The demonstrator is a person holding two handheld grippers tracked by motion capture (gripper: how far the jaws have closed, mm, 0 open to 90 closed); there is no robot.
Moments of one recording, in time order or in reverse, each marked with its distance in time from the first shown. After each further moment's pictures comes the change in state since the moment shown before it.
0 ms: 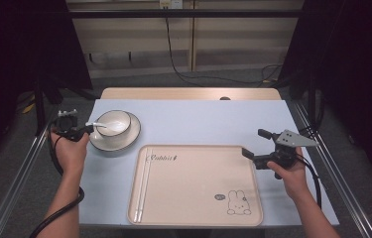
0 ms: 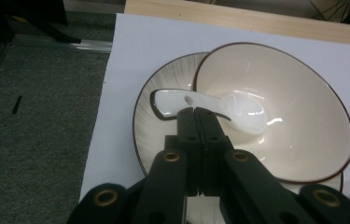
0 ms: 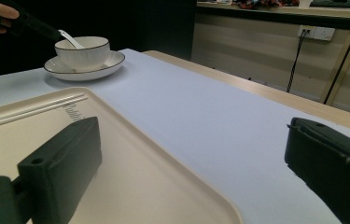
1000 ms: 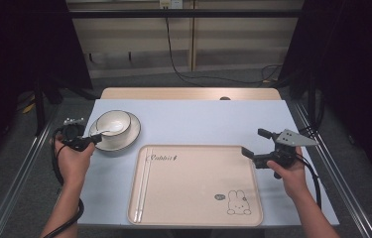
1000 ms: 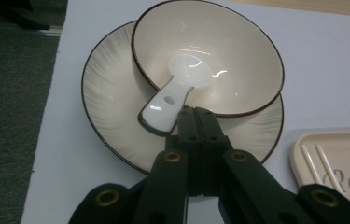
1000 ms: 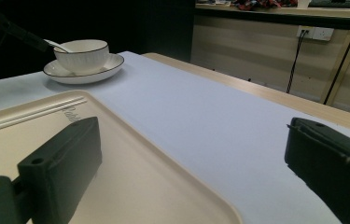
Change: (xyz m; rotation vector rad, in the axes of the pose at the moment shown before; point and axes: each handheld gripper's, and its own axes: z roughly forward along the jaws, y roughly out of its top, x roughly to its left) left arm -0.023 -0.021 -0.019 0.072 -0.075 0.068; right arm -0.001 0.000 0.001 -0.006 -0.006 0.009
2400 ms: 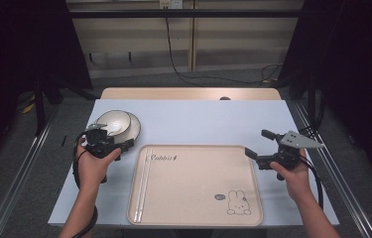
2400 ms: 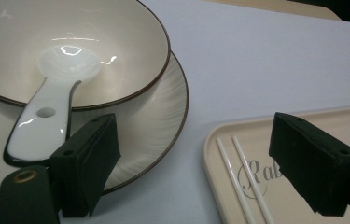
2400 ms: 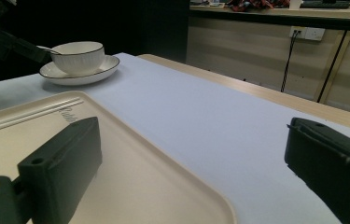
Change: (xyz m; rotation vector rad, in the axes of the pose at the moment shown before) left arm -0.051 -0.016 0.017 -0.020 -0.196 0.018; right arm -0.001 -0.002 -0.009 -0.008 -0.019 0.009
